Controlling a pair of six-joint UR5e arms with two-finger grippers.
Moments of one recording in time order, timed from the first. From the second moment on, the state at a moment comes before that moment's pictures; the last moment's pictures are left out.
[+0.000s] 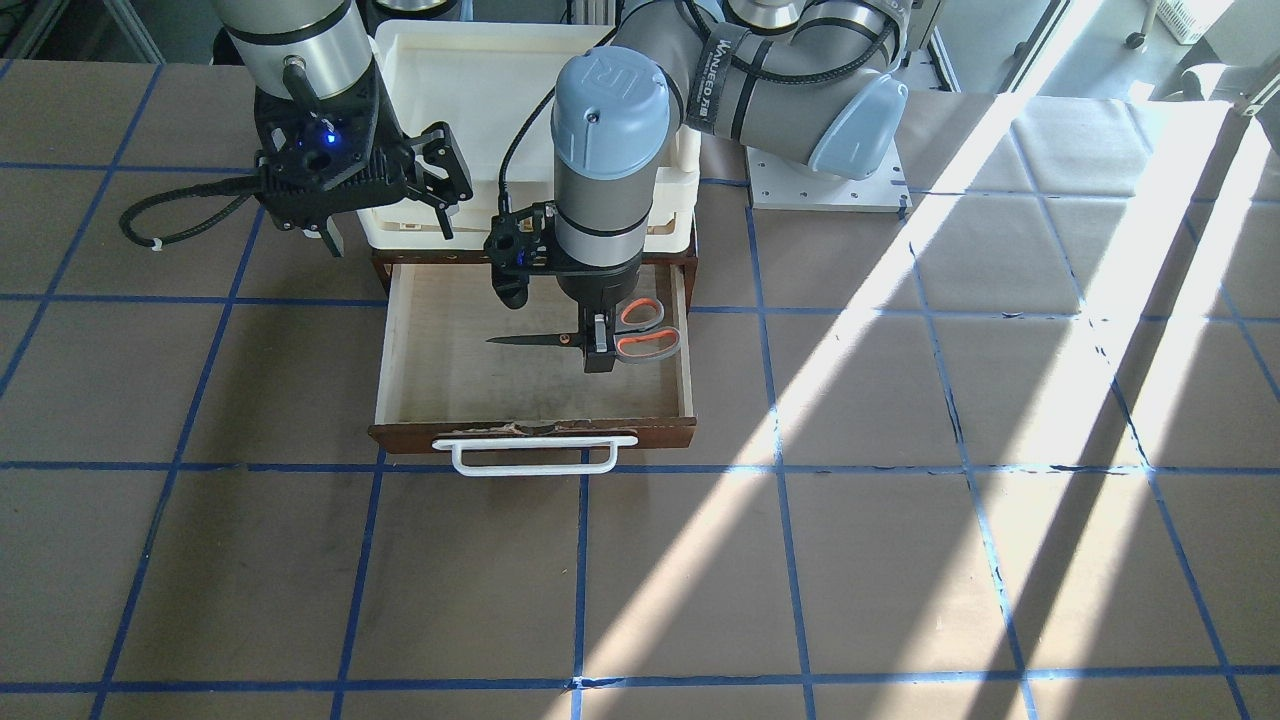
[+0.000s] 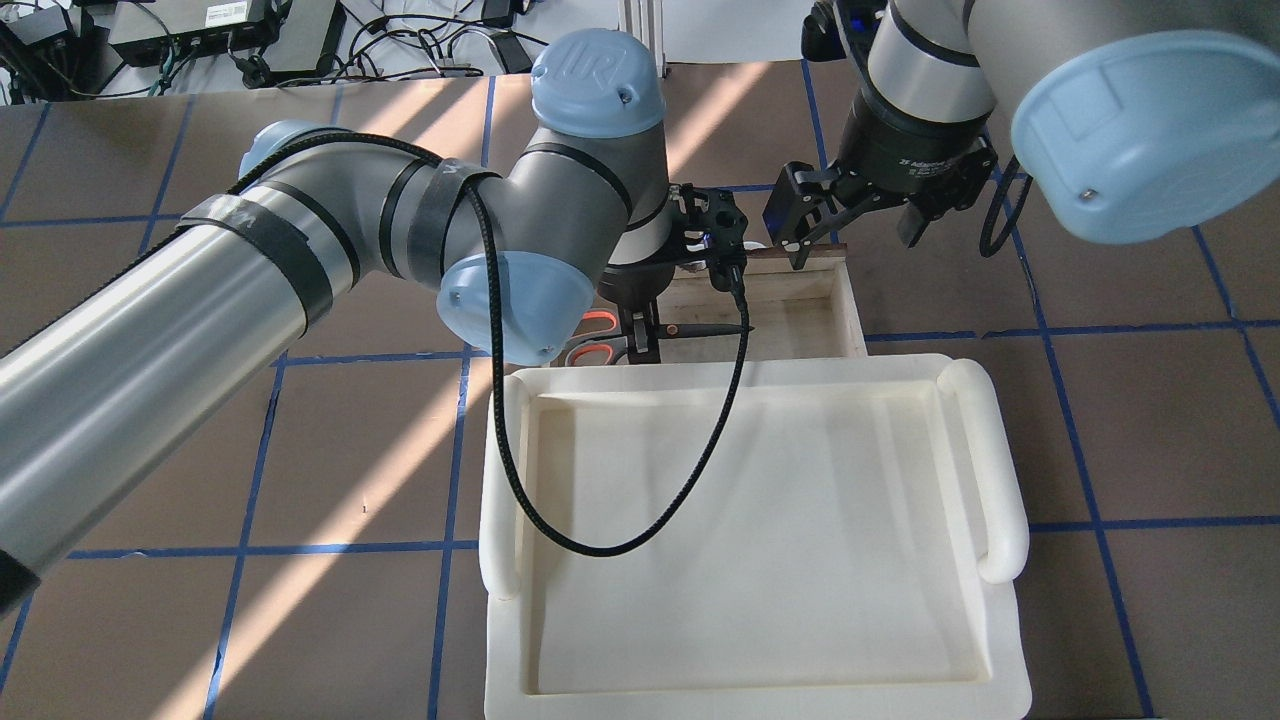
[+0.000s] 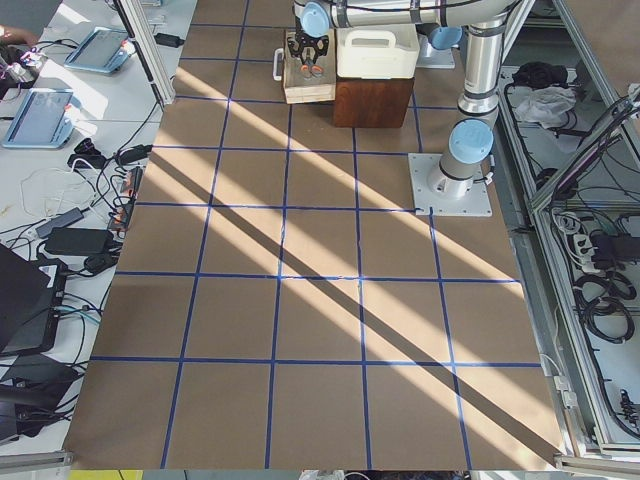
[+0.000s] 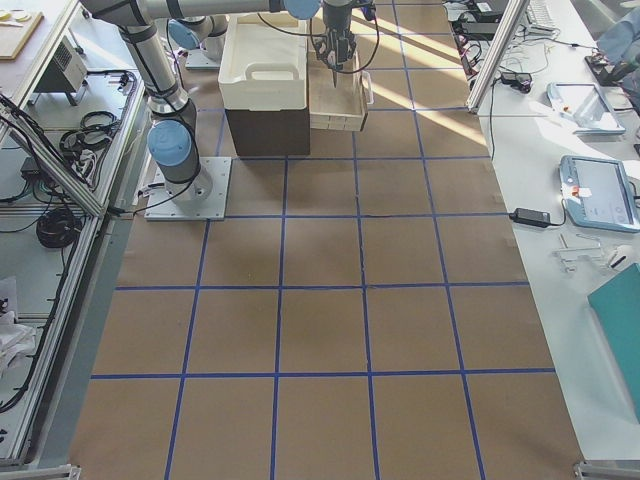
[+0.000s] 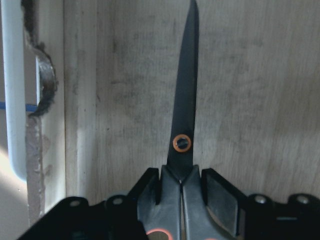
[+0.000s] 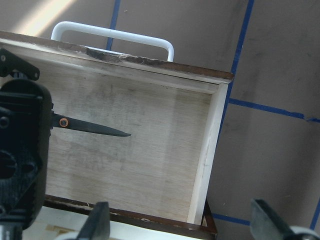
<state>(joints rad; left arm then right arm) -1.99 -1.85 -1.63 -1.24 1.52 1.07 1.70 -1.58 1.58 -1.59 -1.52 -0.03</state>
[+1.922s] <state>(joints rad) -1.98 -1.80 -1.60 -1.28 1.50 1.03 1.71 -1.59 1.58 -1.59 -1.58 0.13</state>
